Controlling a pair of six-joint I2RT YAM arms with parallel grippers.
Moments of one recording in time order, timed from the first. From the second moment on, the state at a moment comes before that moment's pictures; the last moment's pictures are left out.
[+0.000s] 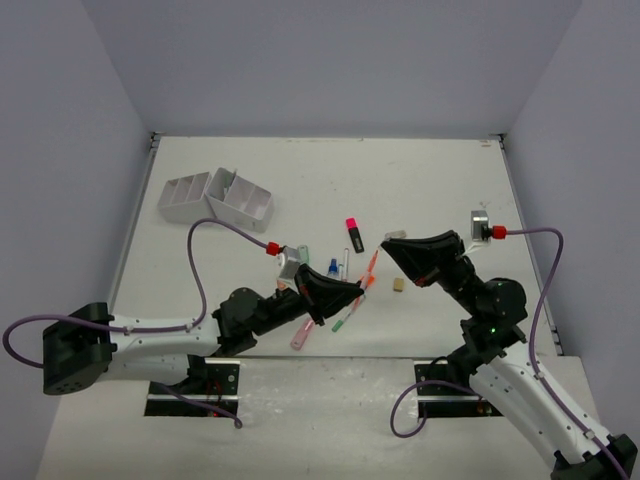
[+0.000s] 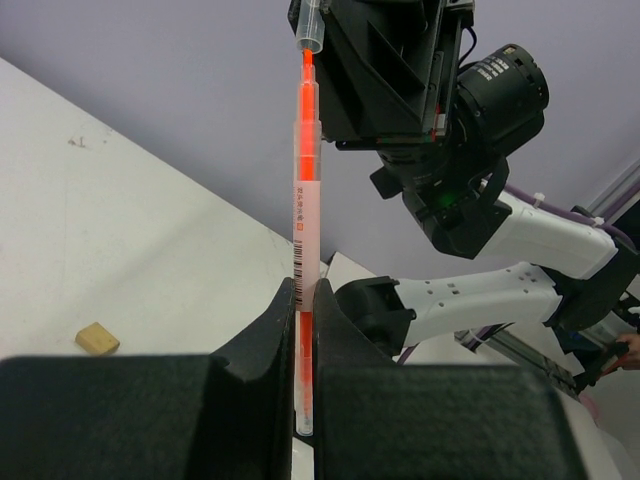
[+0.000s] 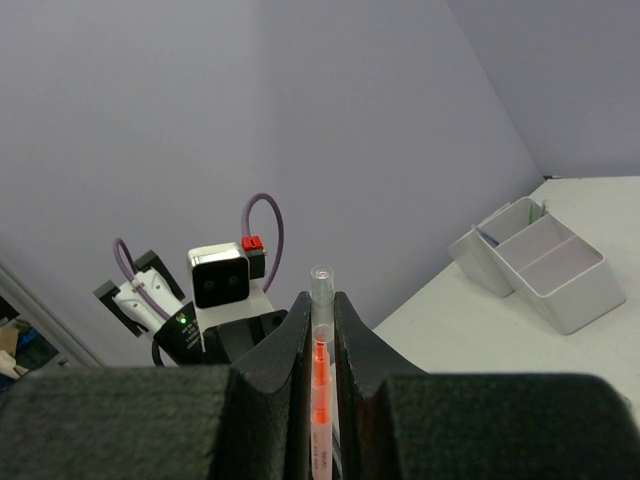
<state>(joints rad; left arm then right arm) -1.22 1.11 0.40 1.00 -0.04 -0.54 0.50 0.48 0.38 0.59 -0.39 0.92</state>
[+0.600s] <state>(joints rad) -1.22 1.13 0.42 1.00 -0.04 -0.54 0.50 0.50 0.38 0.58 -0.44 0.90</state>
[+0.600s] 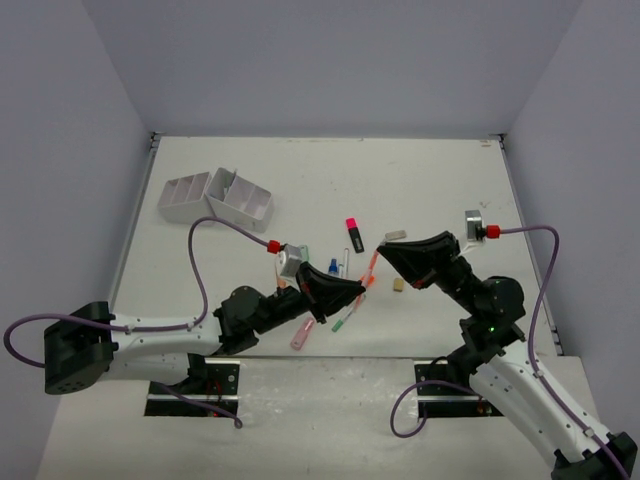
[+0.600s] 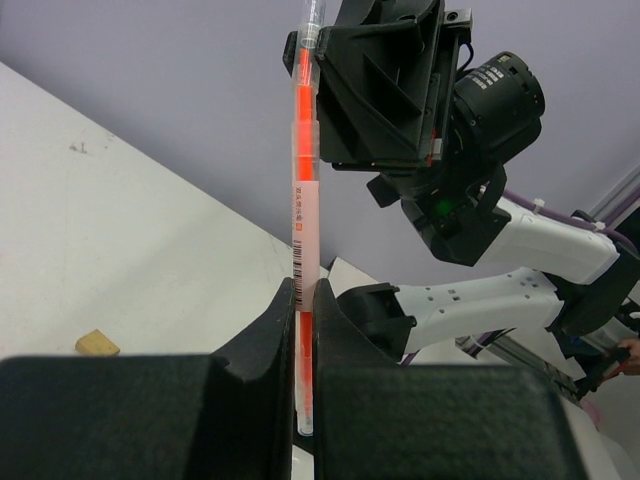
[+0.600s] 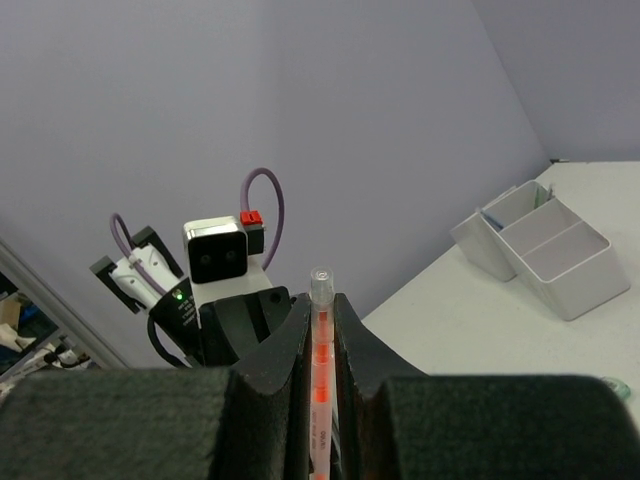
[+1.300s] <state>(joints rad) -1.21 1.09 0.47 0.82 -0.05 -0.44 0.50 0.50 0.43 0.45 -0.50 0.72</state>
